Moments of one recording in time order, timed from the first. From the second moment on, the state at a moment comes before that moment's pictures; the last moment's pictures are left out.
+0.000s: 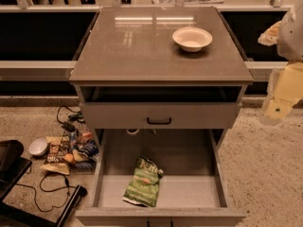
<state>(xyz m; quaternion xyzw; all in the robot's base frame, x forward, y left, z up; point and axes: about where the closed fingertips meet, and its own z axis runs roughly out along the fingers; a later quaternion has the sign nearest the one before) 0.438 -0.217 0.977 -0.60 0.78 -0.03 0.16</state>
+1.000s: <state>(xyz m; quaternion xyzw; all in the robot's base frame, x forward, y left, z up) 0.437 -0.213 0.933 -0.60 0.78 -0.02 0.19</state>
